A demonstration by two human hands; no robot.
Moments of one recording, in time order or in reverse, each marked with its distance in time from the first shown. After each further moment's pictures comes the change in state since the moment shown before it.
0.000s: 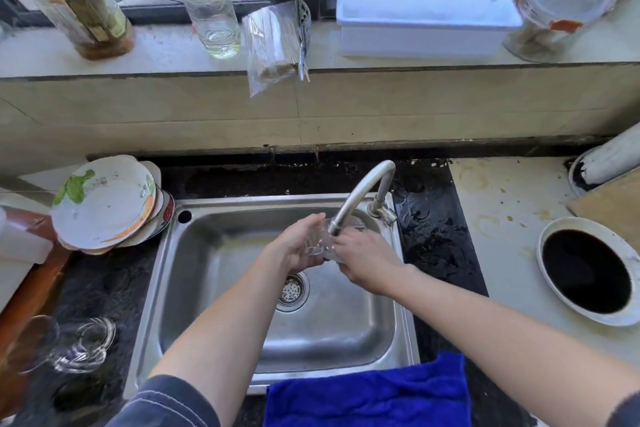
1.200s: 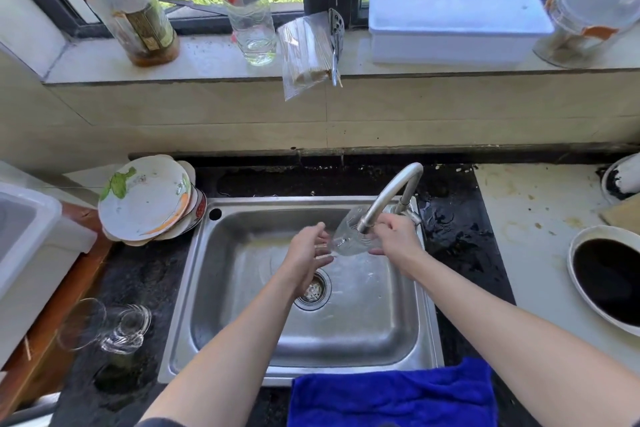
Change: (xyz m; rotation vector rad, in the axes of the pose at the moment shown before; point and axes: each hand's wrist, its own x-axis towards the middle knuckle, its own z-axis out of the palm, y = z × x) left_hand -0.049 -0.024 -0.009 -0.054 0.249 0.282; right_hand 0.021 -0.002 -0.006 1.133 0.264 0.758
